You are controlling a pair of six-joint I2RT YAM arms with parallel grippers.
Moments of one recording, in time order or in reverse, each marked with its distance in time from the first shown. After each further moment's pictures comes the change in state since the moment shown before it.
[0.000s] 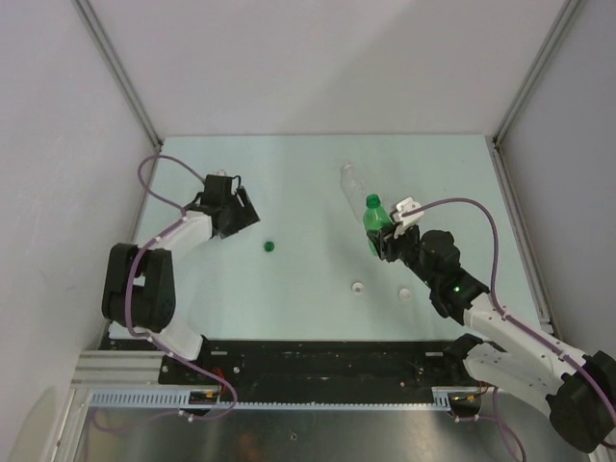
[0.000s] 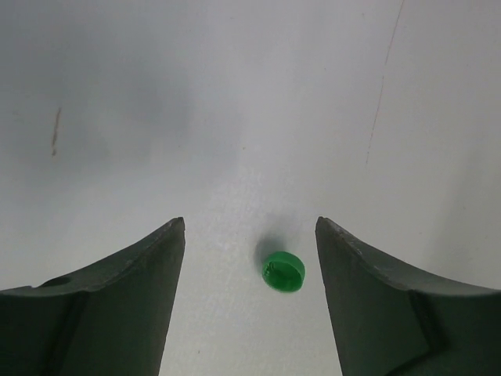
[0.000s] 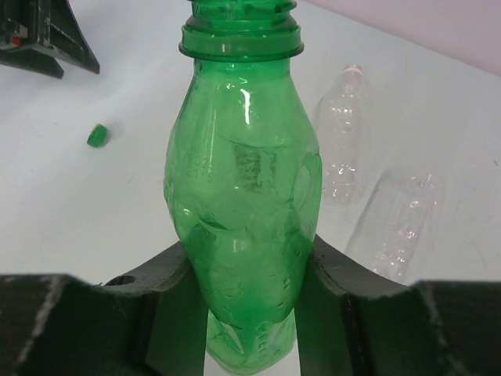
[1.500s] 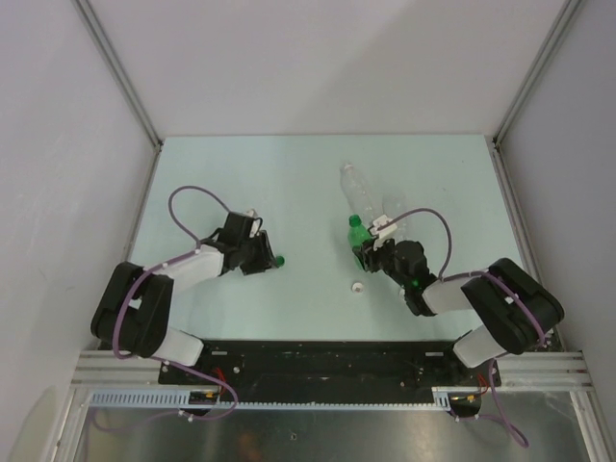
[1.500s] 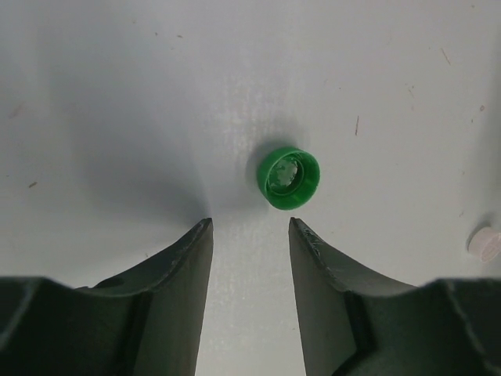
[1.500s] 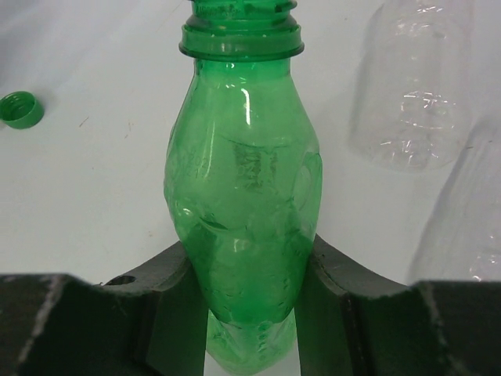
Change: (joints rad) left arm -0.185 -0.133 -0.320 0.078 0.161 0.010; right arm -0.034 0.612 -0.169 0.690 -0.077 0.013
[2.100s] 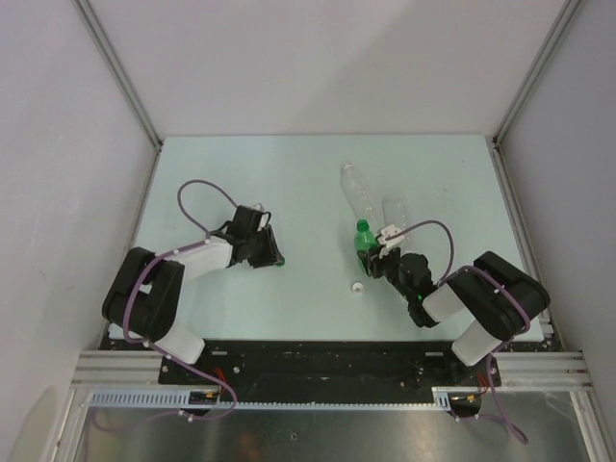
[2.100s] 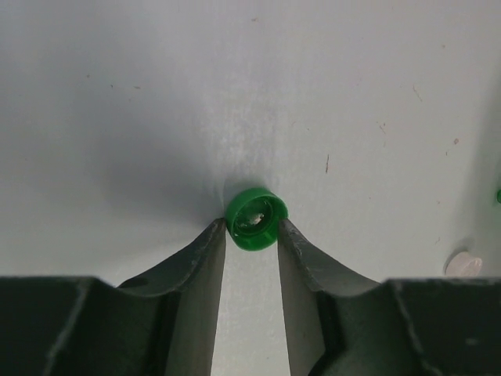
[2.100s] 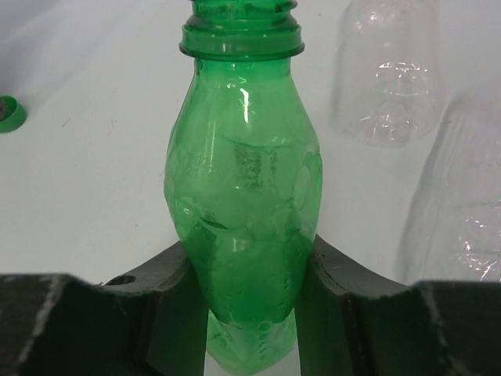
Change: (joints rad) left arm -0.036 0.106 0.082 0.026 -0.012 -0.043; right arm 0.023 0.102 -0.120 0.290 0.078 0.028
